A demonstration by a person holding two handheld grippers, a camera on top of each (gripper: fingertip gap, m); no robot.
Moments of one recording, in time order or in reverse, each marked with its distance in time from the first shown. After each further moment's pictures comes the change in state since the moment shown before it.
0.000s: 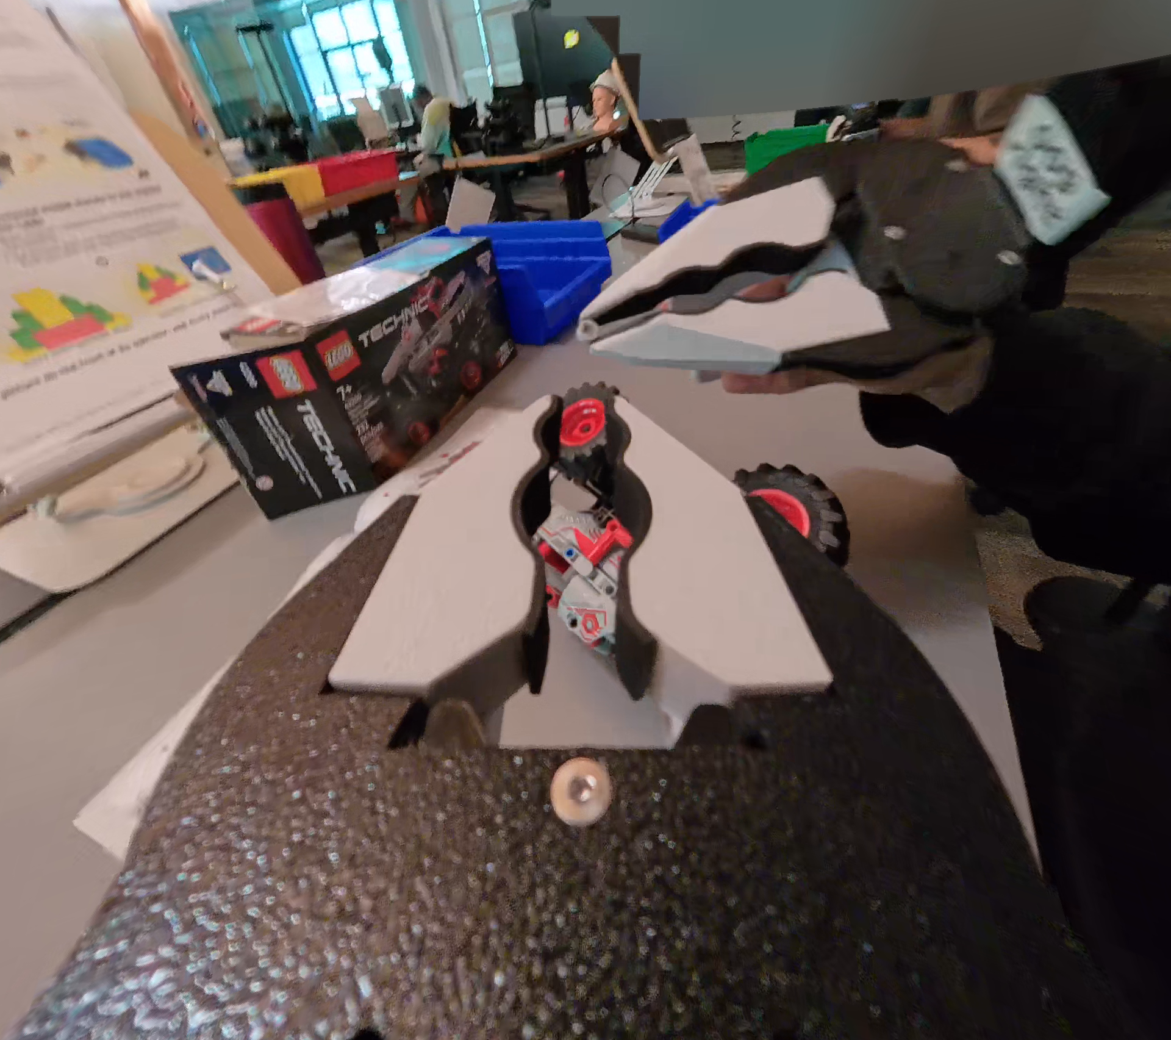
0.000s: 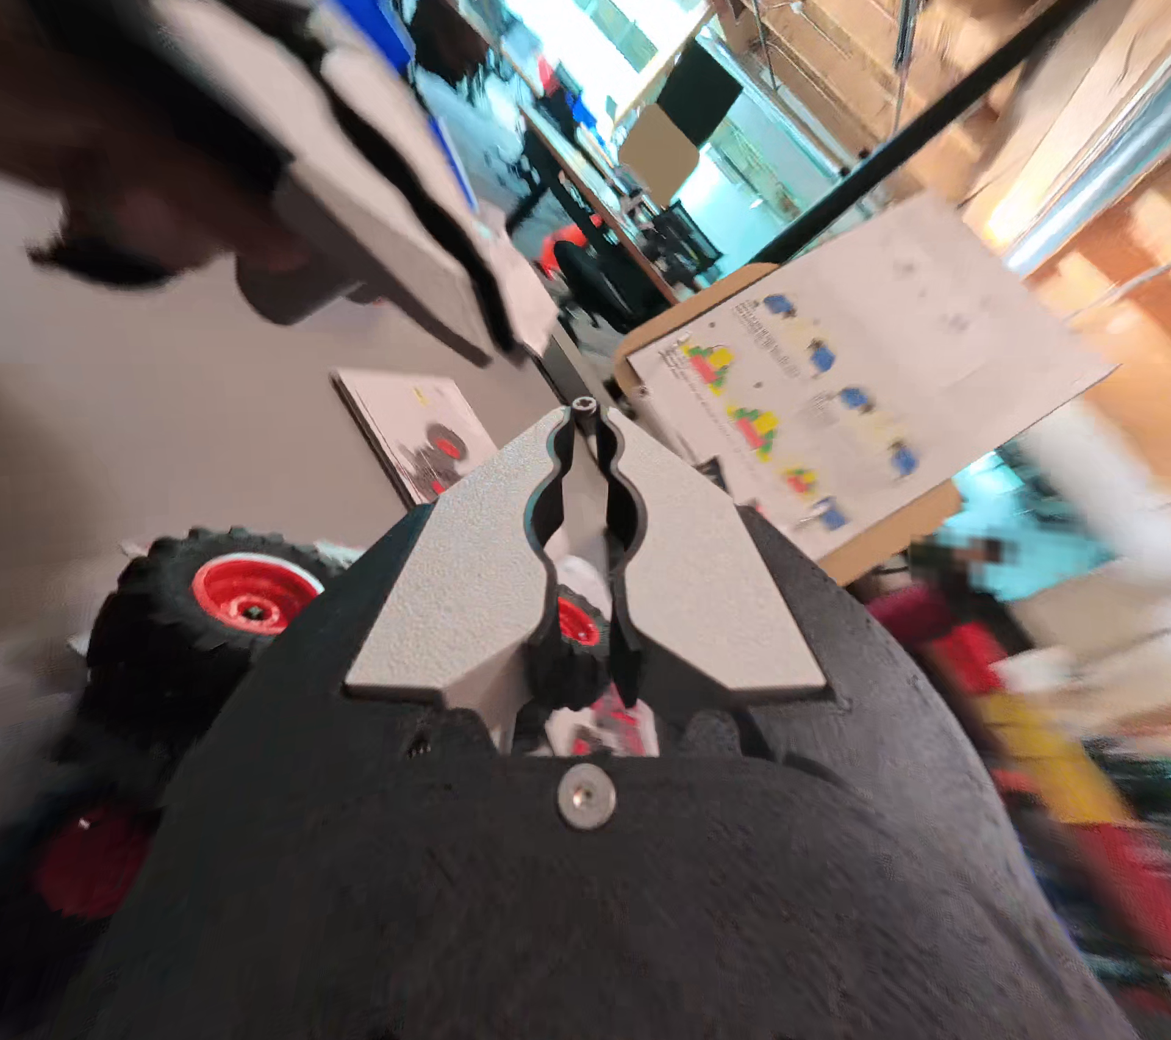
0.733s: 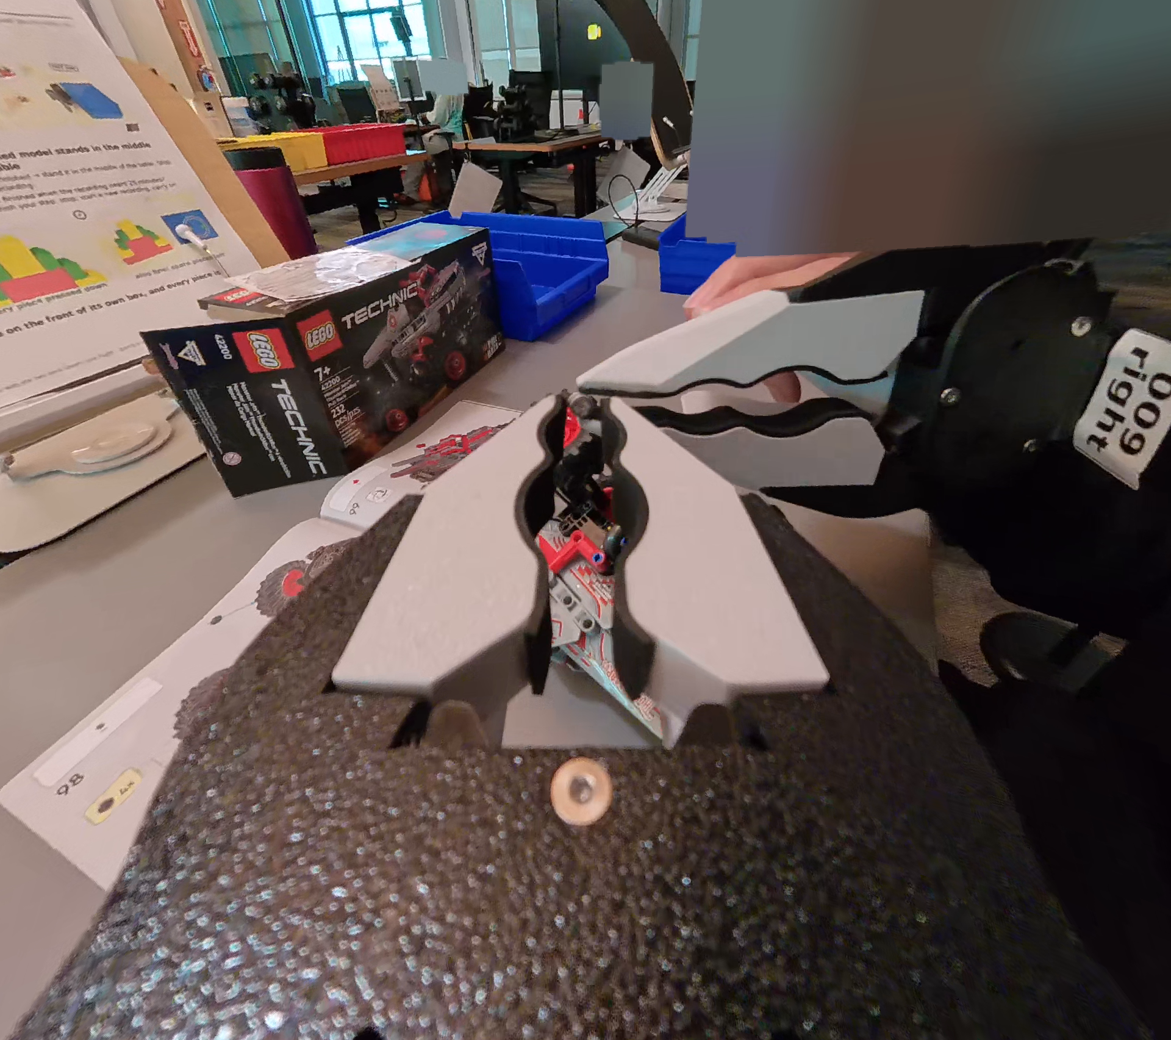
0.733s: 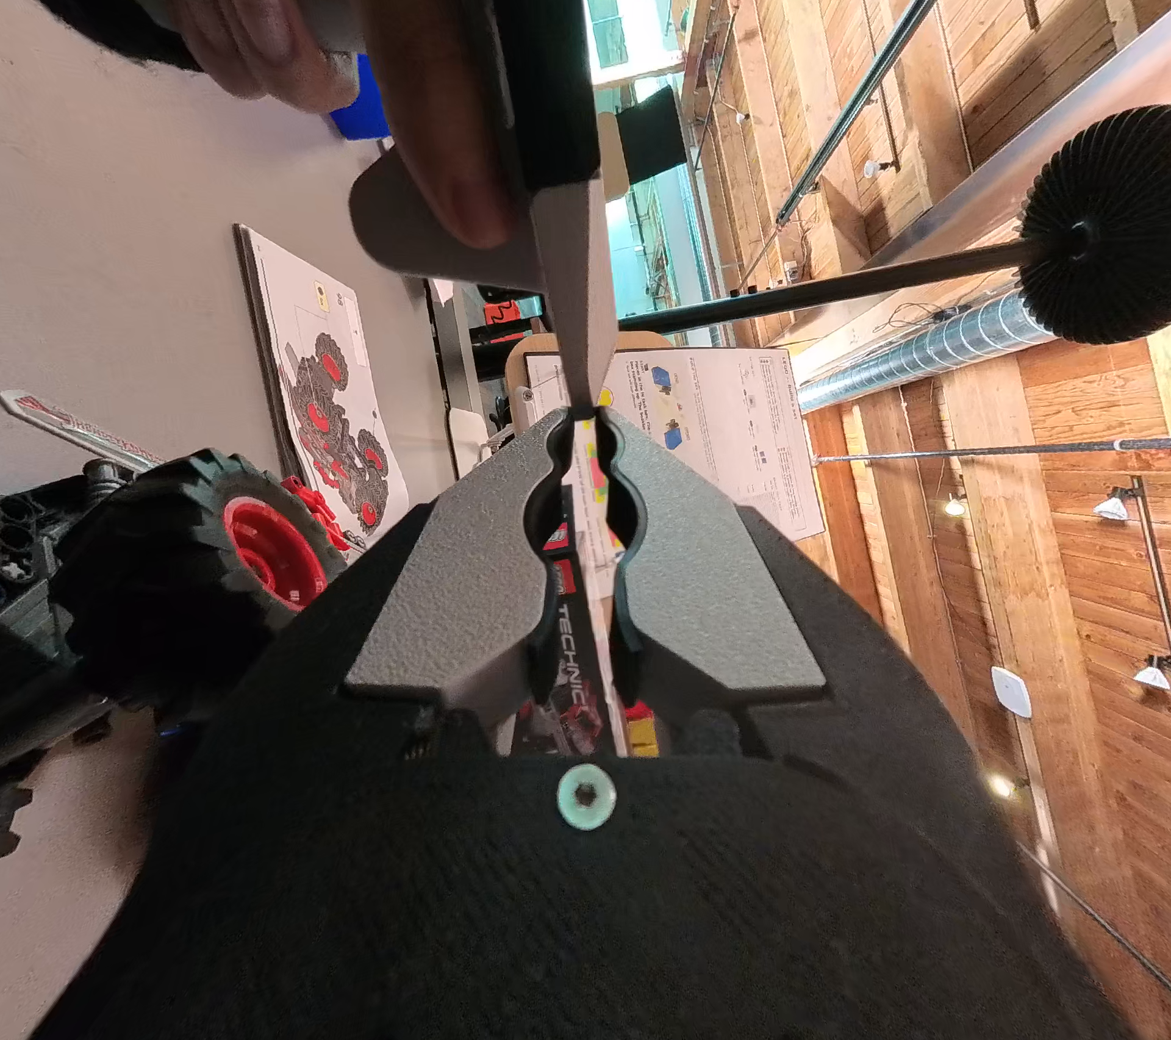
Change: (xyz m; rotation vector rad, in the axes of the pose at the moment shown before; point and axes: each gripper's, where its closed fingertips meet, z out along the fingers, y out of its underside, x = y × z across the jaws) left arm 0.011 -0.006 0.002 0.000 -0.018 -0.074; right arm -0.023 -0.019 -0.001 -0.038 0.113 -0.581
